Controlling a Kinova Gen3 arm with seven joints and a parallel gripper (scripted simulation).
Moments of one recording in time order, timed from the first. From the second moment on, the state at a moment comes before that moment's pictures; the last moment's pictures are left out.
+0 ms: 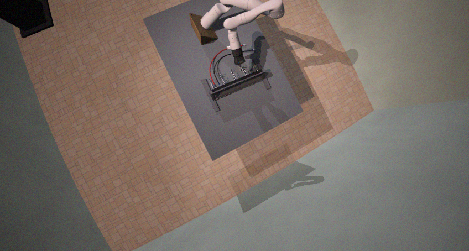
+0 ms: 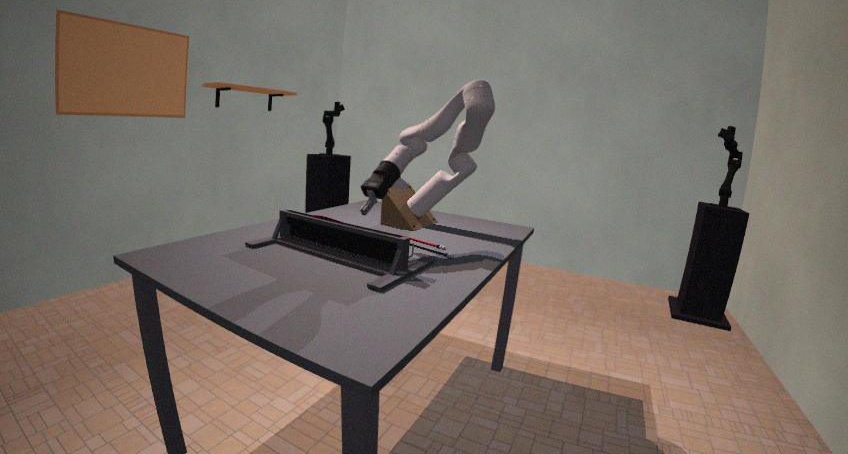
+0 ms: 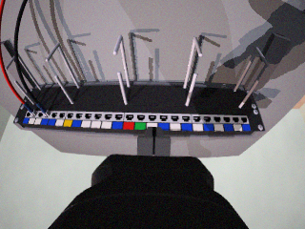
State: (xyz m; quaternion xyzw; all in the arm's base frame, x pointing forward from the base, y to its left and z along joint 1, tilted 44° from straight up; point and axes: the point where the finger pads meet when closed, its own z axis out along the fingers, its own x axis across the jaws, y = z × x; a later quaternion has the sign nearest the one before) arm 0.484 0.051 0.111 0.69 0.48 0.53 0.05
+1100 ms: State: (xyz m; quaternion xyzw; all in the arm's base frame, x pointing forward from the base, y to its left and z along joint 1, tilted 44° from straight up) arm 0.493 0.063 0.103 0.69 0.49 0.53 0.05
